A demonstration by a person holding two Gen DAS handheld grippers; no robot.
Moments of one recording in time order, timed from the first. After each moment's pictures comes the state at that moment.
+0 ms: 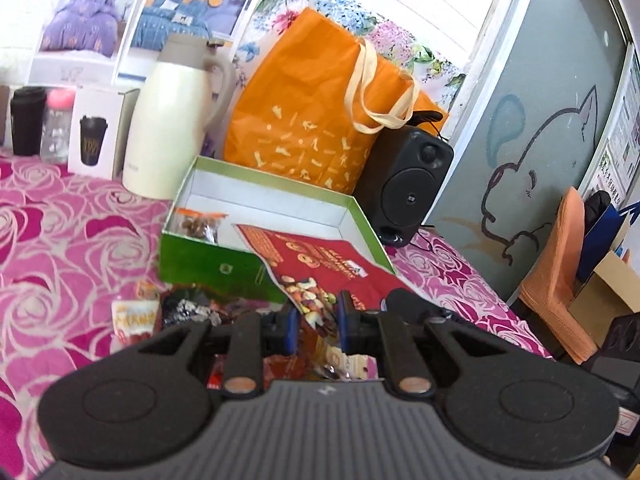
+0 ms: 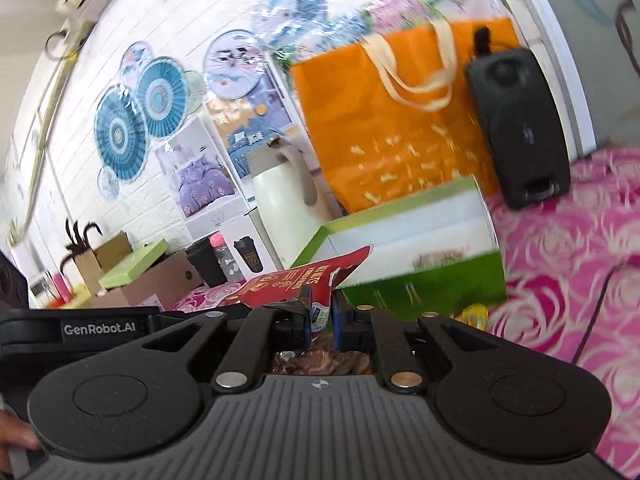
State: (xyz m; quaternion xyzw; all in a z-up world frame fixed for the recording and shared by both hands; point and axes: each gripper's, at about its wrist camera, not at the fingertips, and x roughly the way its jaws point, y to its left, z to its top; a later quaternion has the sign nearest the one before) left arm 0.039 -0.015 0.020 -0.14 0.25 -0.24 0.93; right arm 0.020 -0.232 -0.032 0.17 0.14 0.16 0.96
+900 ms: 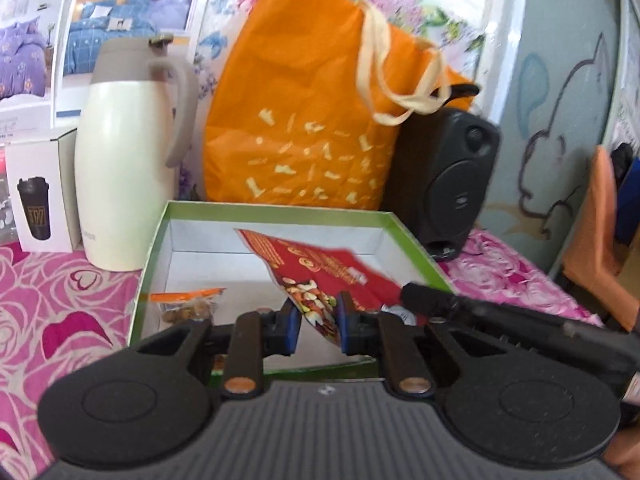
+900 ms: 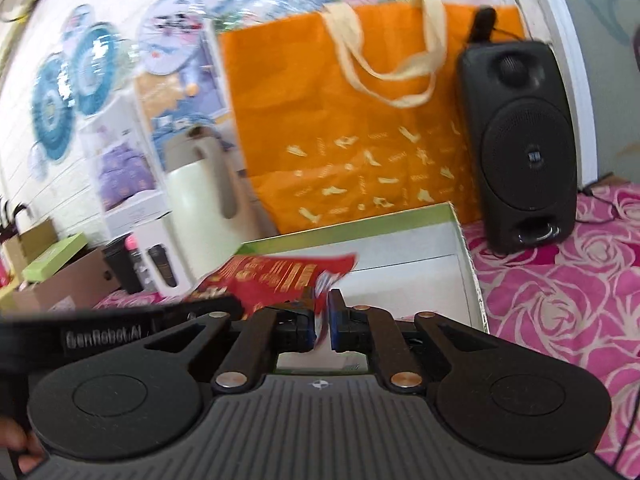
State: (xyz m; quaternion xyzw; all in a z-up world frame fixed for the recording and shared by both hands) left arm 0.184 -0.057 0.001 -0.04 0.24 -0.24 0.94; right arm 0.148 -0.251 -0.044 0.13 0.15 0.09 0.98
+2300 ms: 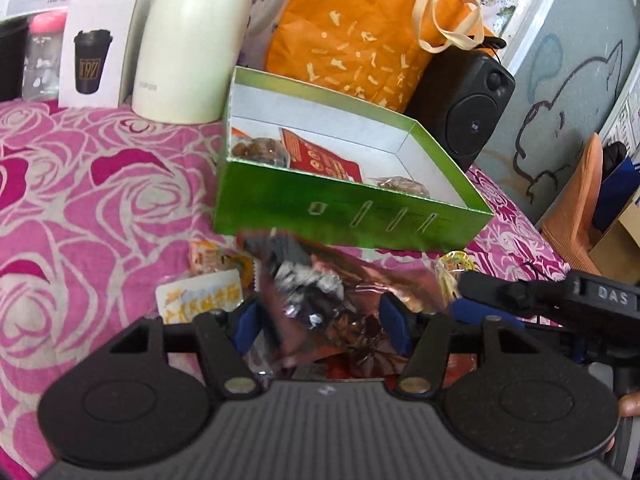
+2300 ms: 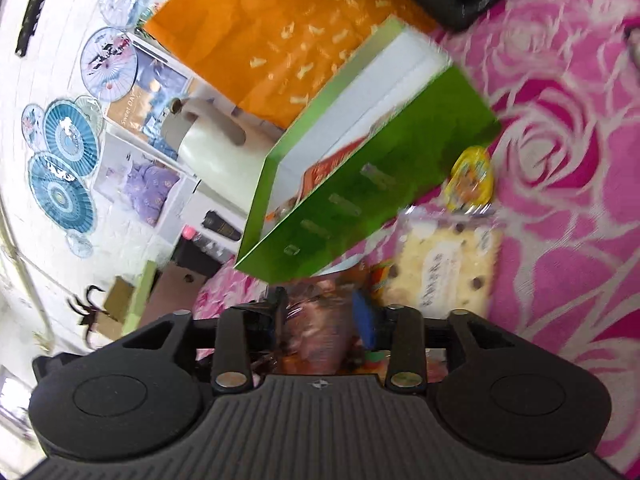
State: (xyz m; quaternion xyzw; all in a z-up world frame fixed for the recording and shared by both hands) left arm 0.132 0.035 -0.056 -0.11 0.35 -0.26 0.89; right arm 0.069 -0.251 -0.094 0.39 0.27 0.13 0.87
